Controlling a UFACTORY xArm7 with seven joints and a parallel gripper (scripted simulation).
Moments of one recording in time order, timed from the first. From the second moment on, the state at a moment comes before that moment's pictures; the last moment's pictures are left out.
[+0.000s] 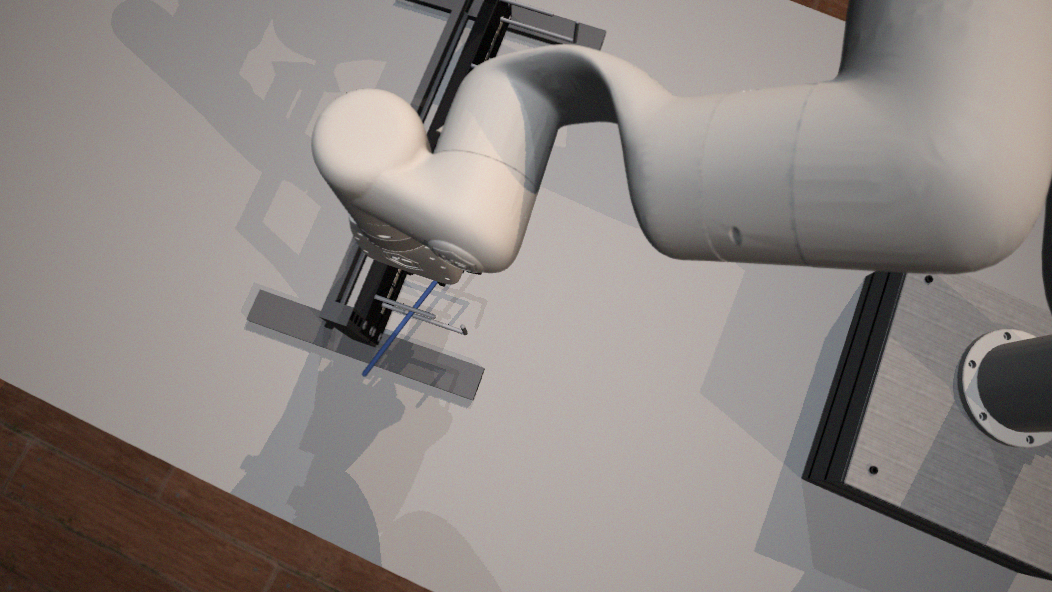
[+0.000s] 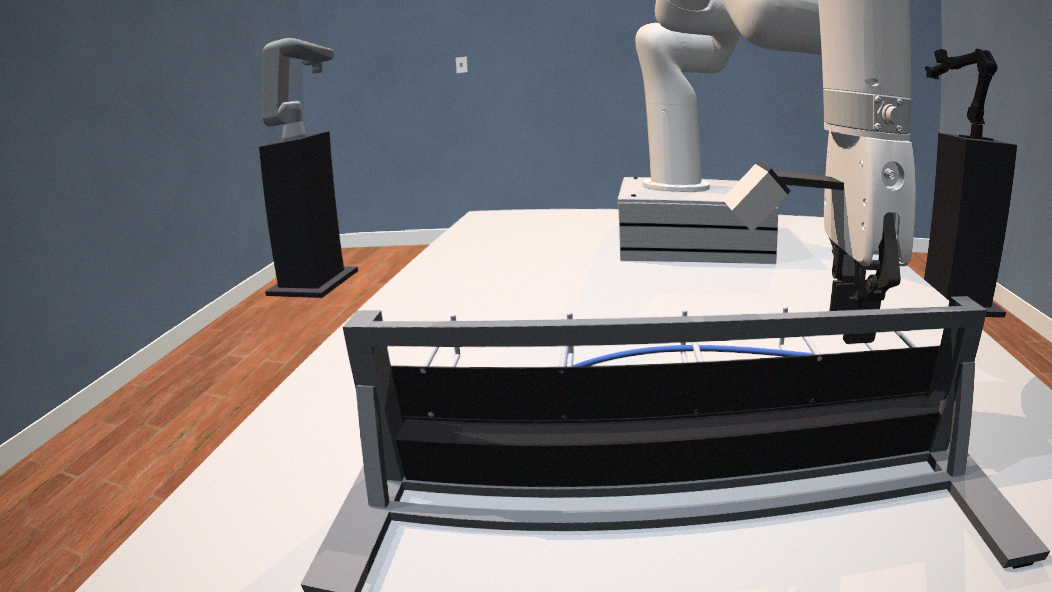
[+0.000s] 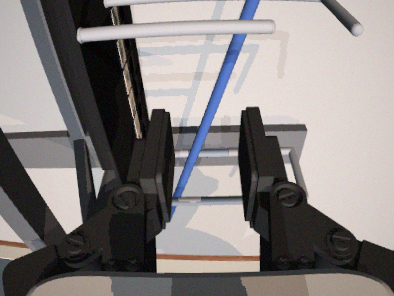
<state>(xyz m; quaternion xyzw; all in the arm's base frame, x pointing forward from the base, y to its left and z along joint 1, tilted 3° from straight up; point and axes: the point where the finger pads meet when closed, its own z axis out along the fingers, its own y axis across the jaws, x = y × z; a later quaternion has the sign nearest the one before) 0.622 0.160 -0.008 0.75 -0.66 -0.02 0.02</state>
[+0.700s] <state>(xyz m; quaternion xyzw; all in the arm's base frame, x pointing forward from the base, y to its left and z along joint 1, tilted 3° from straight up) 0.624 0.161 0.037 0.75 -0.66 -0.02 0.02</state>
